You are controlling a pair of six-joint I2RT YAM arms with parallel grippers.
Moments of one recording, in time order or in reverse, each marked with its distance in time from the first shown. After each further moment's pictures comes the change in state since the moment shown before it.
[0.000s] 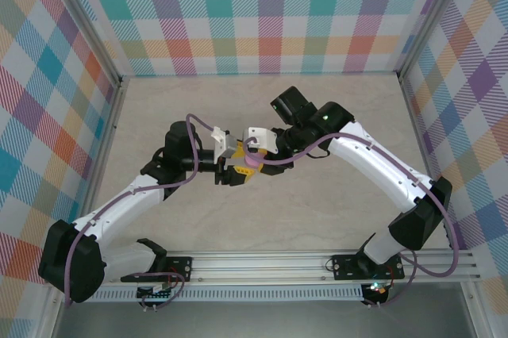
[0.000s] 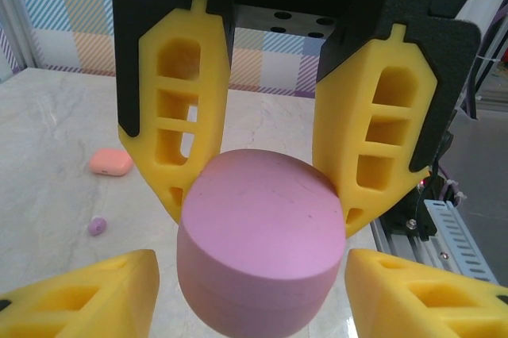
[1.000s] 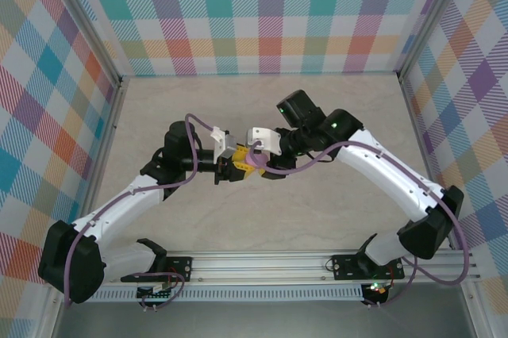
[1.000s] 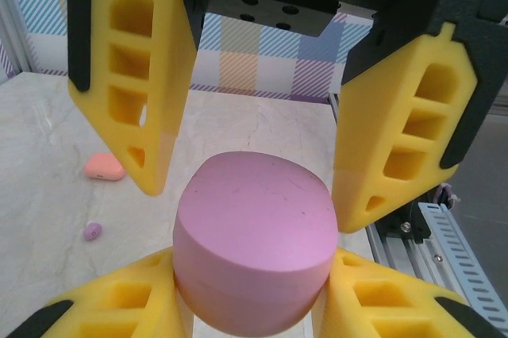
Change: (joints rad) left arm 0.000 -0.007 -0.004 0.012 0.012 -0.012; right arm 0.006 -0.095 -0.097 0.117 0.037 0.015
